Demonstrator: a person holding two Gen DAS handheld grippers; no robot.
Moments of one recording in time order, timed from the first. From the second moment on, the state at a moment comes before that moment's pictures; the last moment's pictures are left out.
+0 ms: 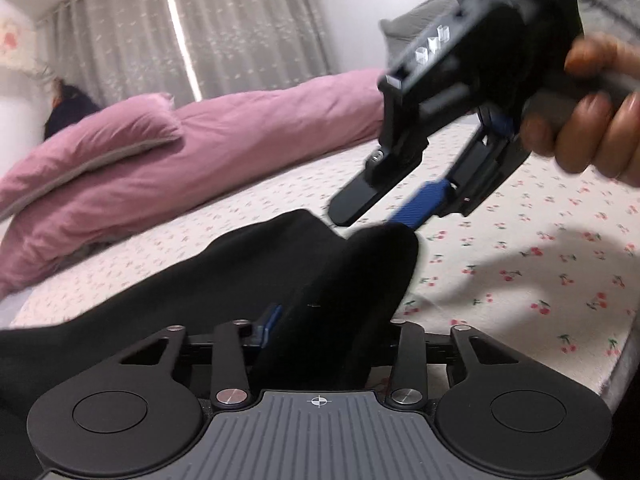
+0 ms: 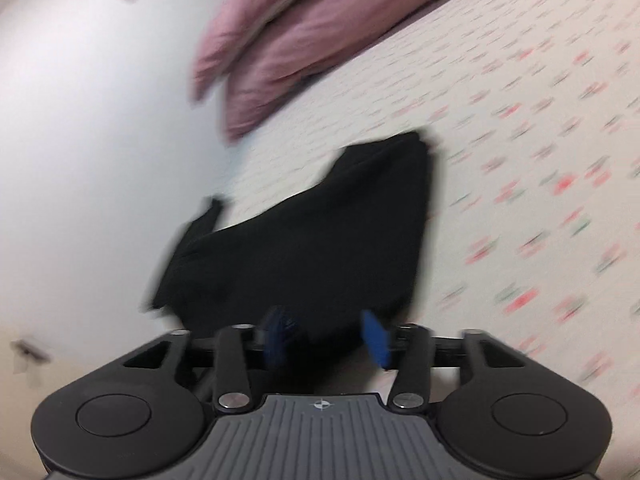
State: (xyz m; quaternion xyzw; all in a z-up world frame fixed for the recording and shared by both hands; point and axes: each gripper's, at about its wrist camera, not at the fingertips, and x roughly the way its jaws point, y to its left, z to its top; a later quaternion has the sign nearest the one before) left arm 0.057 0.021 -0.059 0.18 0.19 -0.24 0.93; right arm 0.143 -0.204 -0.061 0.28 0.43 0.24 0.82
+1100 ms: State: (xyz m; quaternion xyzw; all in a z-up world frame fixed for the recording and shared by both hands) left arm 0.041 -0.002 -0.014 0.06 0.23 -0.24 0.94; right arm 0.175 -0.245 -0.049 0.41 0.36 0.20 0.81
